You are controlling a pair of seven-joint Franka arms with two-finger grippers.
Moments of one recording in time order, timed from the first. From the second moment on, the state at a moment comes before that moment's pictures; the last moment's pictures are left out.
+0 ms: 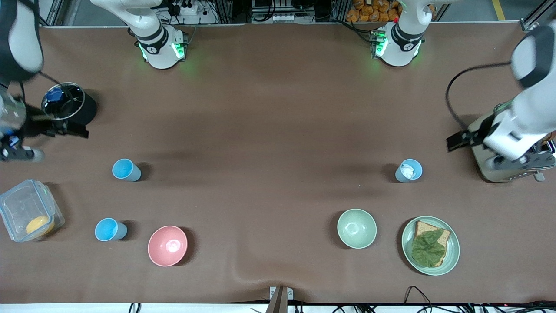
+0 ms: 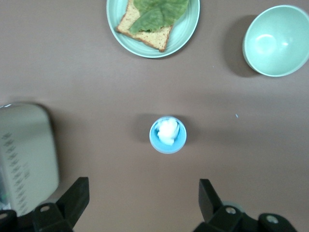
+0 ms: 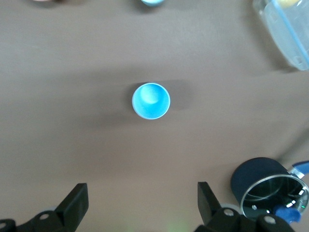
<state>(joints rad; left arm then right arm) 0.00 0.16 -0.08 -1.75 0.04 1.88 -0.15 -0.02 0.20 -0.07 -1.64 0.00 1.60 -0.03</state>
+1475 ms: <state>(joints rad) 0.04 0.42 -0.12 -2.02 0.04 2.33 -0.12 -0.07 0.61 -0.07 -1.69 0.00 1.90 -0.09</state>
